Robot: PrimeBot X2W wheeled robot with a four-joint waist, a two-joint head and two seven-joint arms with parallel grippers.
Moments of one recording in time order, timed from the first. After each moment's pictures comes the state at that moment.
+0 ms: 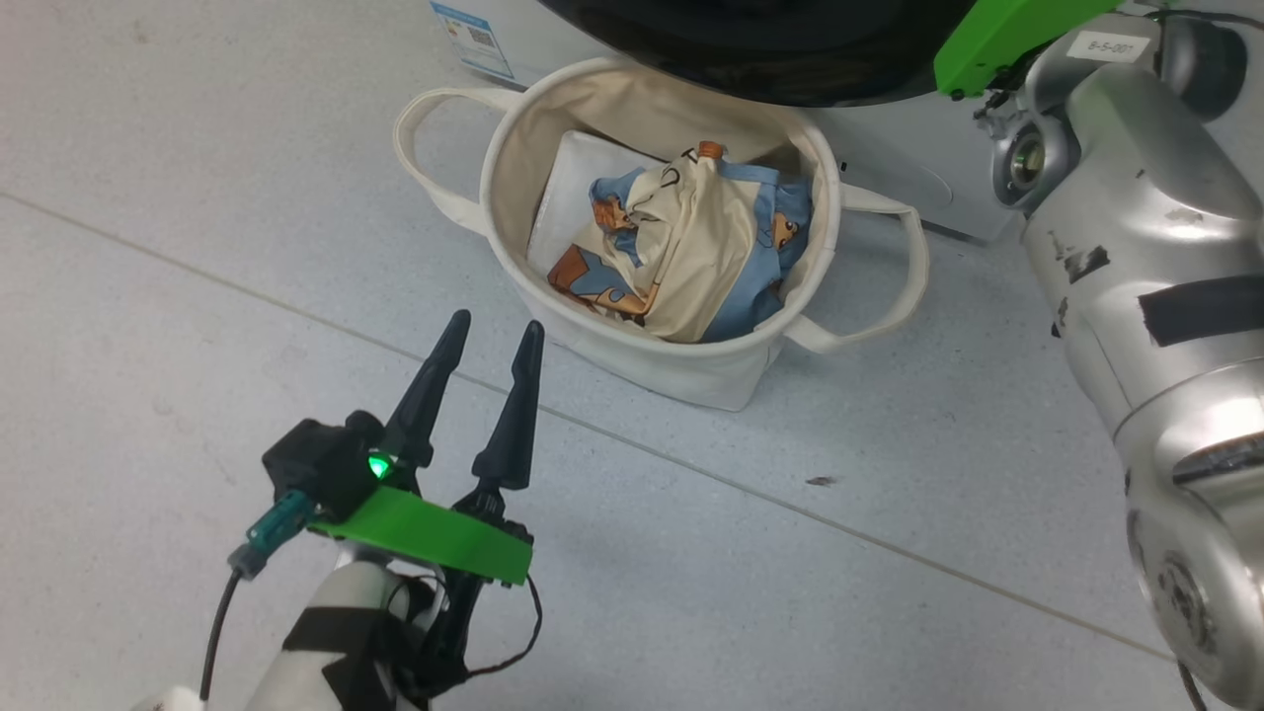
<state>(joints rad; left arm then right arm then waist) -0.40 0.06 -0.30 0.27 -0.45 -0.12 -0.25 -1.35 -0.07 0.25 1.24 0.48 0.13 -0.25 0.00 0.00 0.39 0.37</state>
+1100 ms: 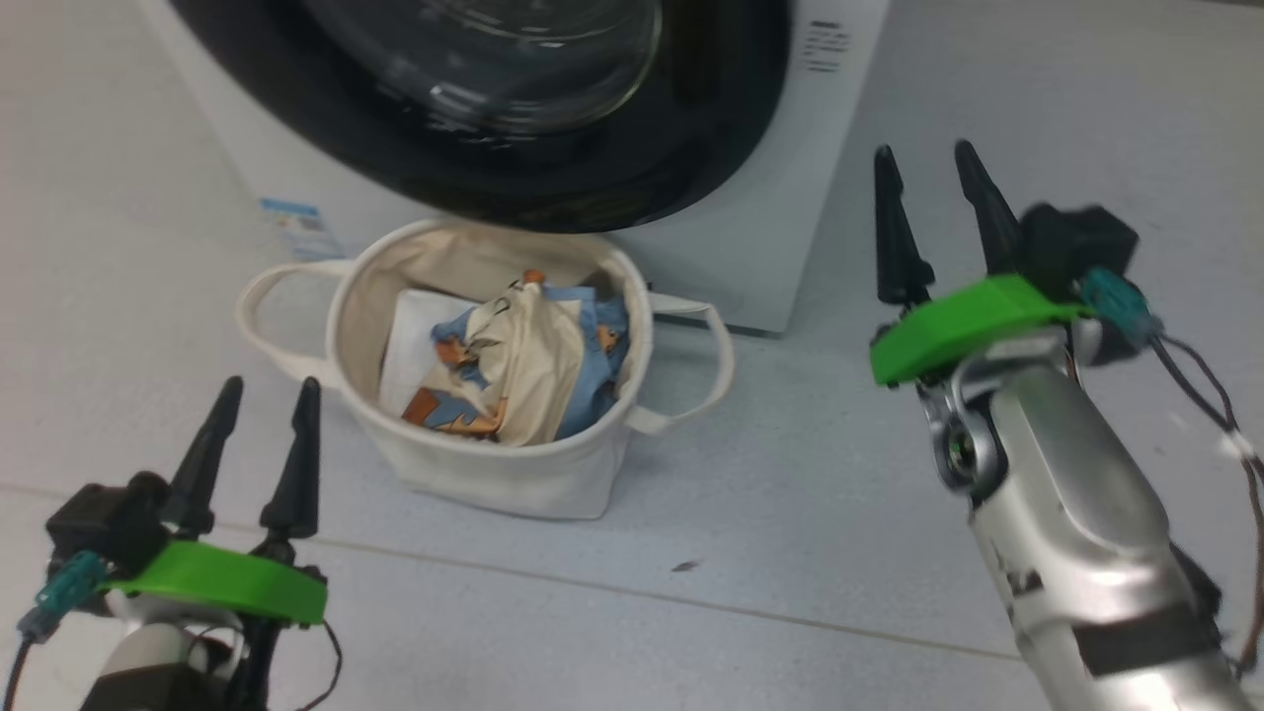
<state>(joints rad) -0.29 0.26 -0.13 0.31 -0.46 -0.12 -0.25 -0.72 -0.07 0.25 0.59 0.34 0.13 -0.25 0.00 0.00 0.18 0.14</state>
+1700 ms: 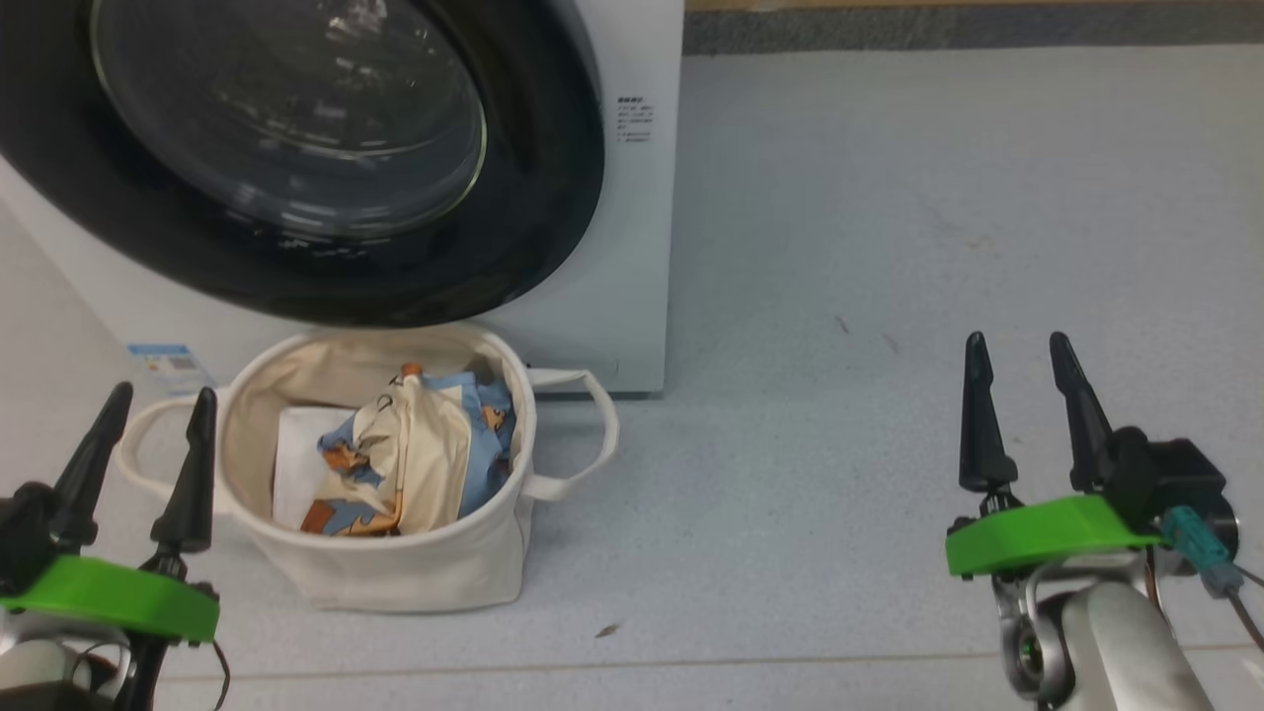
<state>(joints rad) -0.26 0.43 -0.07 0.29 -0.45 -0.13 -0.25 -0.23 -0.06 0.06 0.17 0.19 0.13 -0.25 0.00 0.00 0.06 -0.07</state>
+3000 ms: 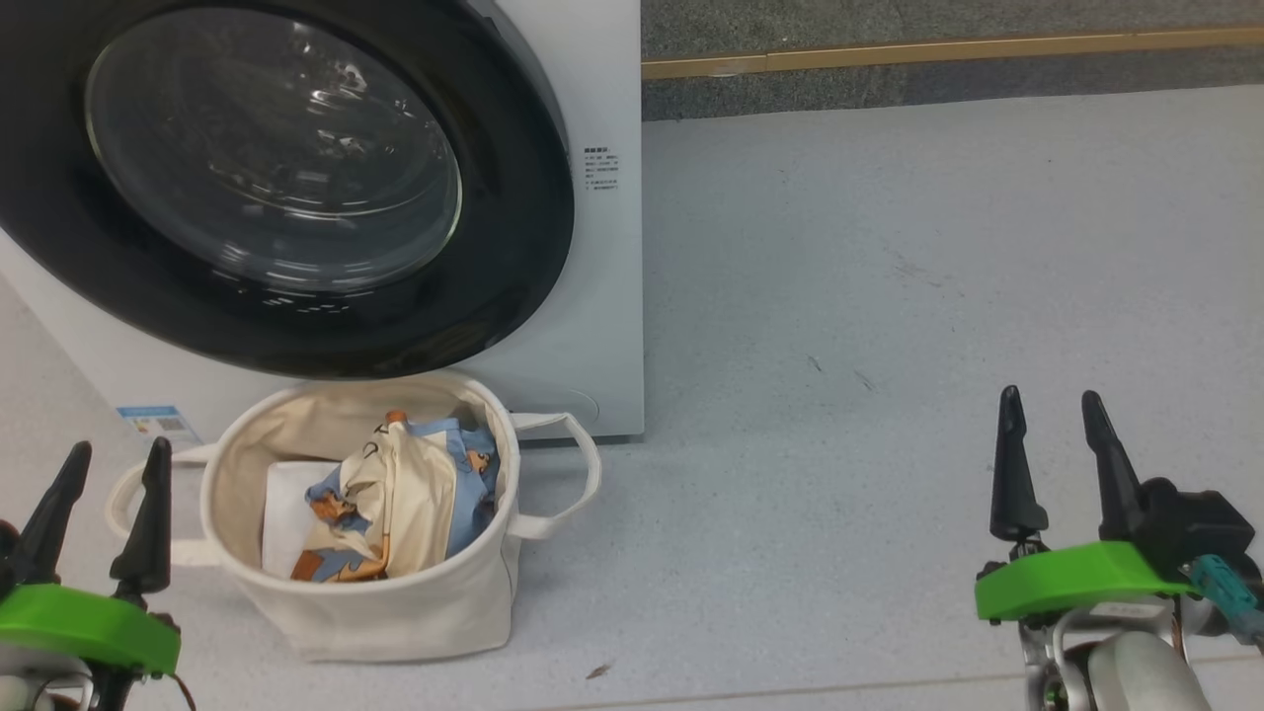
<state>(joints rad) -0.24 0.49 -0.11 0.41 -0.58 -0.12 -0.25 -0.13 -0.06 0.00 0.16 0.20 0.13 -0.25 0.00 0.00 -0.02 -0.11</state>
